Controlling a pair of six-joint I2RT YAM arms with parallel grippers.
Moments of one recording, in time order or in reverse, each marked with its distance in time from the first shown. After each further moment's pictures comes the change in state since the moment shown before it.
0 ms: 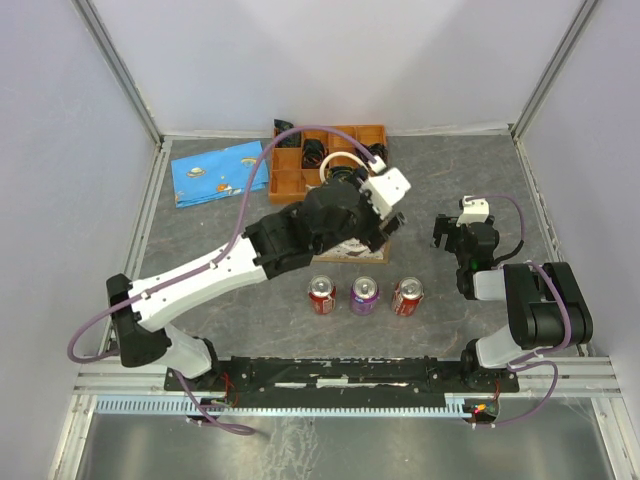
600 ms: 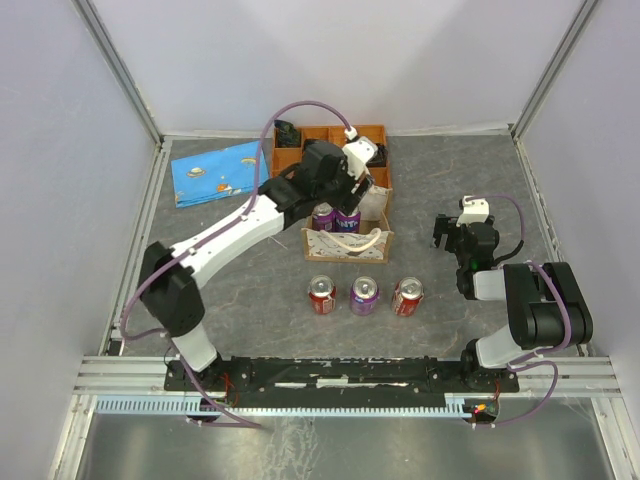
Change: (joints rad) left arm 0.382 0.200 0.010 -0.029 0.164 0.004; right arm 0.000 0.000 0.000 0.000 0.000 0.000
